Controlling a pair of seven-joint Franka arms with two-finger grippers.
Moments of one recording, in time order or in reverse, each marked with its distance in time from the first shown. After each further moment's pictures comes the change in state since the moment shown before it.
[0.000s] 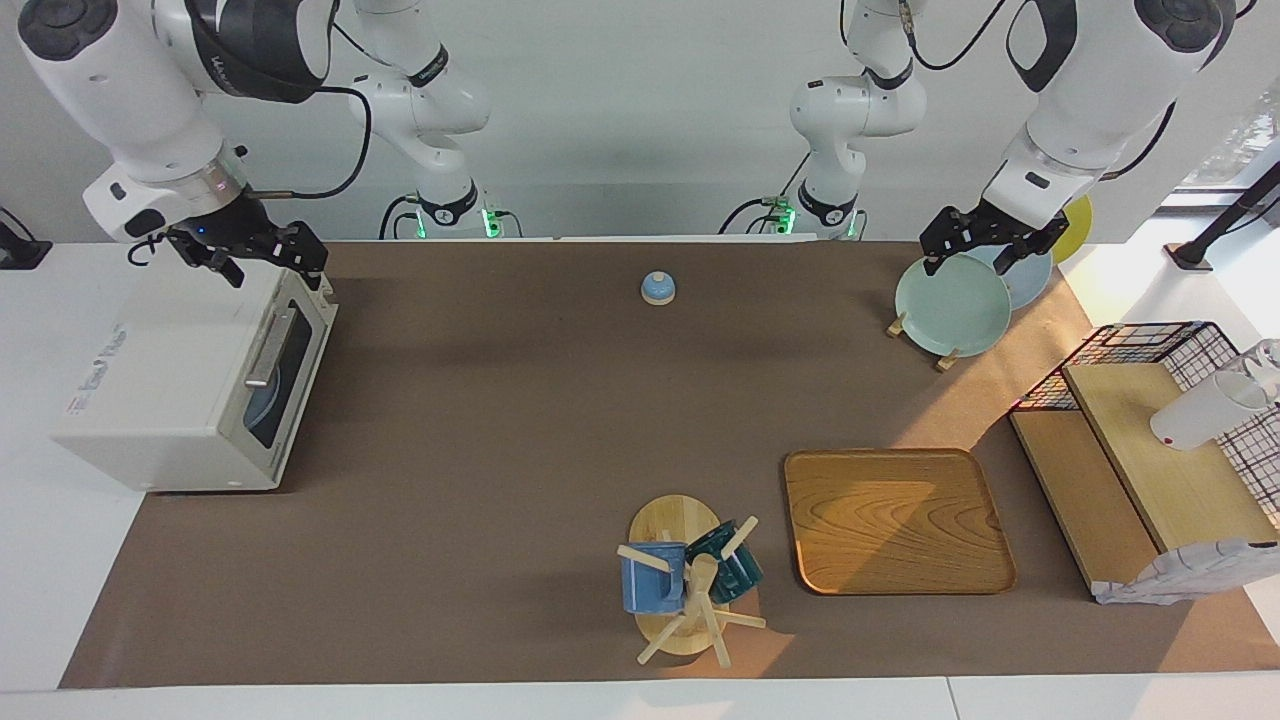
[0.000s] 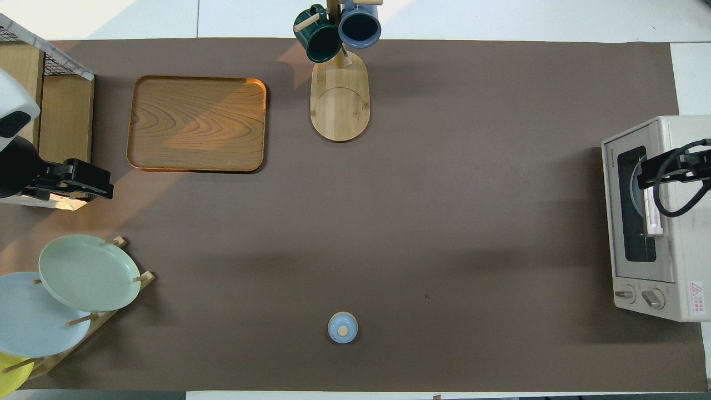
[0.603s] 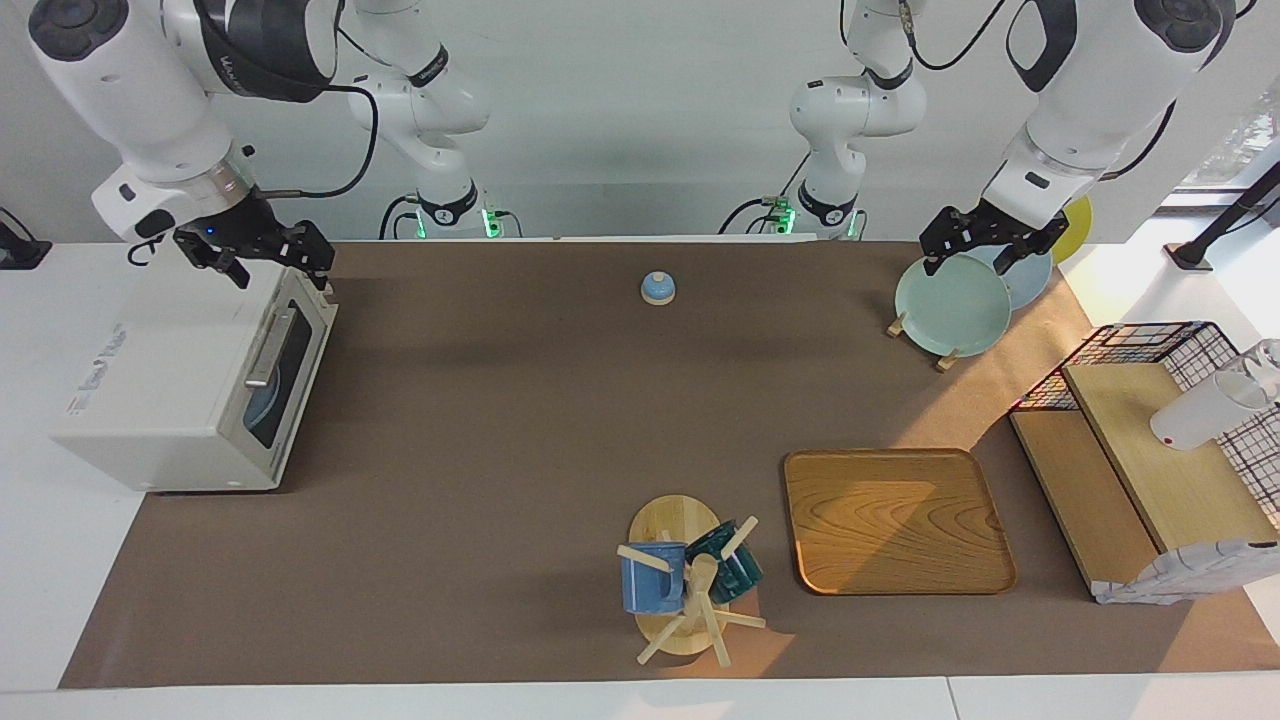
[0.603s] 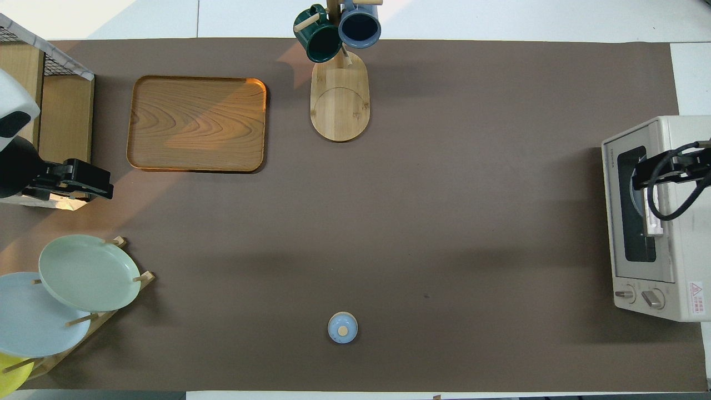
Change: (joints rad) left arm 0.000 0.000 0.000 0.000 0.000 0.000 0.000; right arm 0.005 0.000 0.011 -0.001 0.000 0.003 -0.046
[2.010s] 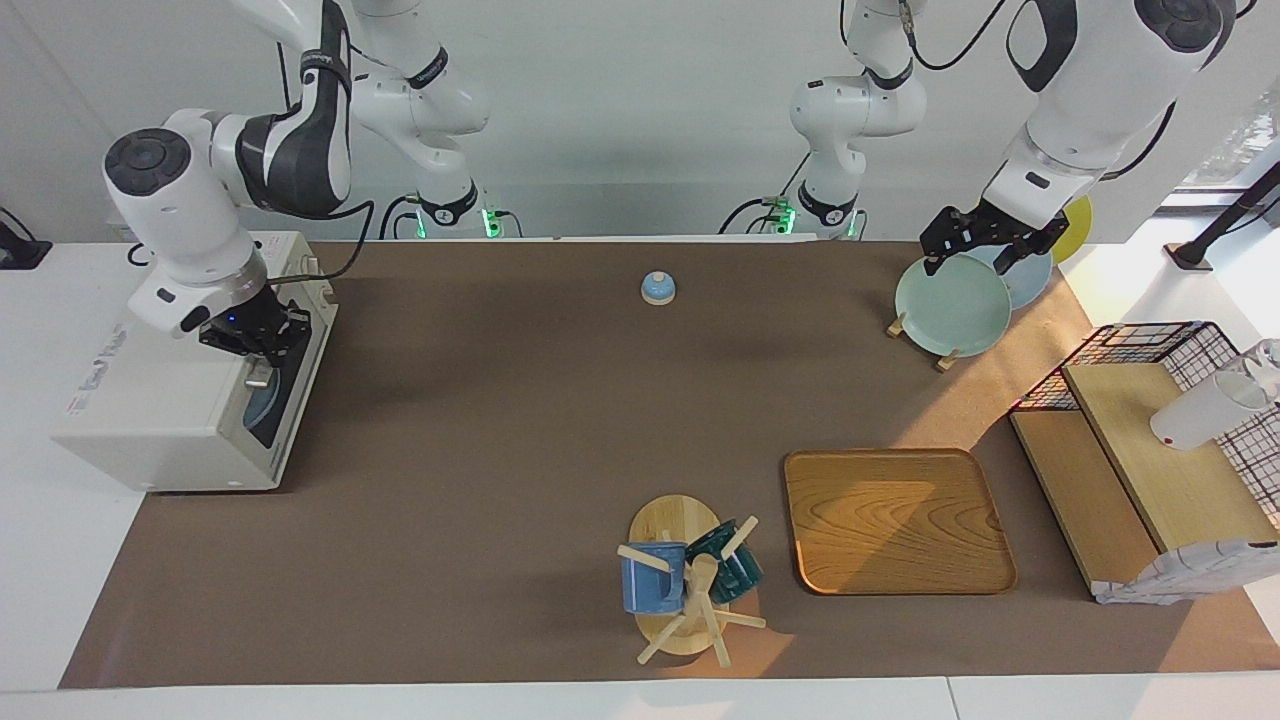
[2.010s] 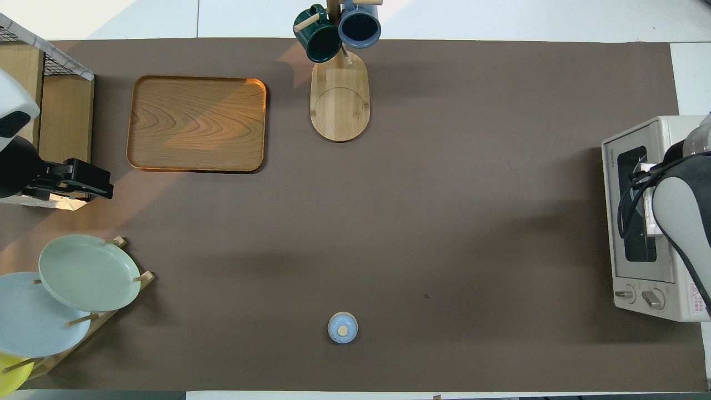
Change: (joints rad) left arm 0.000 0.000 0.000 0.000 0.000 0.000 0.000; right arm -0.052 0.027 -0.017 -0.300 -0.107 0.401 -0.225
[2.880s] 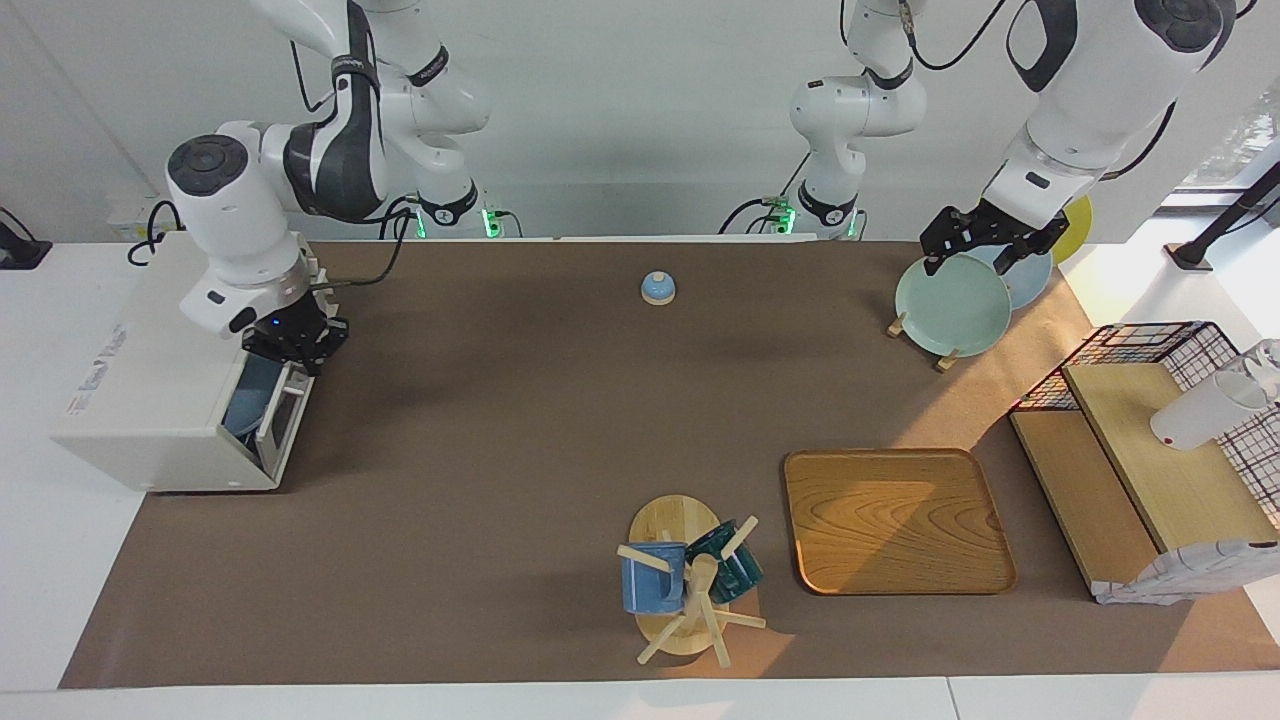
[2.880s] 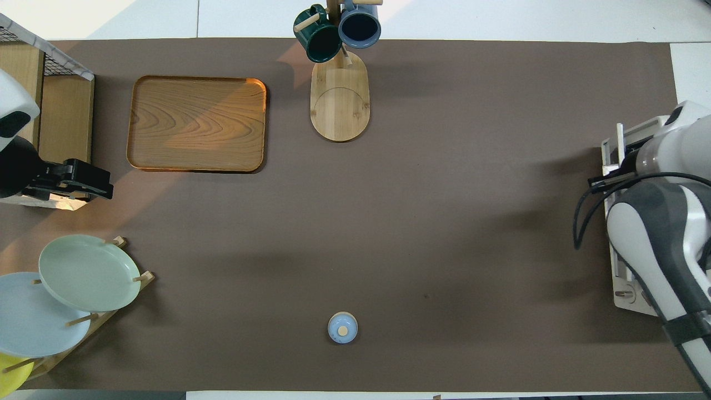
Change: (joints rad) left arm 0.000 0.000 0.000 0.000 0.000 0.000 0.000; right arm 0.074 -0.030 0.021 -0.139 0.053 0.161 0.110
